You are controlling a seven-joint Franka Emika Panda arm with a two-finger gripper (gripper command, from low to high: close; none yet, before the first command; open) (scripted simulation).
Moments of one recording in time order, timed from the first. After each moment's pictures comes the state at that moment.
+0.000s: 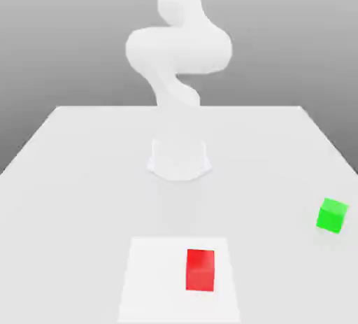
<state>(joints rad) 0.00 -0.71 0.01 -2.34 0.00 2.35 0.82</state>
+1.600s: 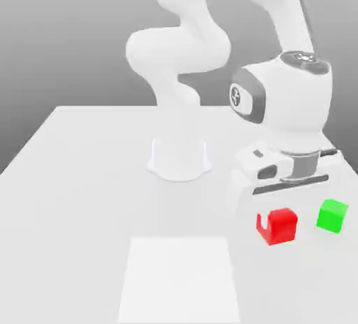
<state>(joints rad) 0.37 0.02 0.28 -2.67 0.01 2.69 0.92</state>
